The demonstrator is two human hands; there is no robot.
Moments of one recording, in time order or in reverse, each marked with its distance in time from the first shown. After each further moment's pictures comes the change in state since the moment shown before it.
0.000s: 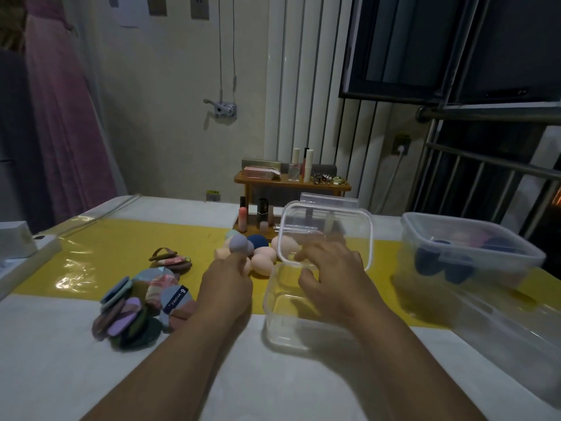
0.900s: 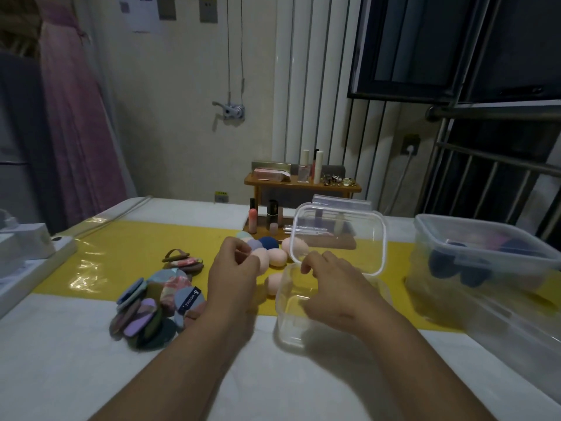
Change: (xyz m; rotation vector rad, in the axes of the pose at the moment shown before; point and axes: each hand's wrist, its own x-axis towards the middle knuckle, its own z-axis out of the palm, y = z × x) left_hand -0.020 0.015 -0.025 -0.830 0.133 -0.068; right_hand 0.000 -0.011 0.002 0.029 -0.217 0.077
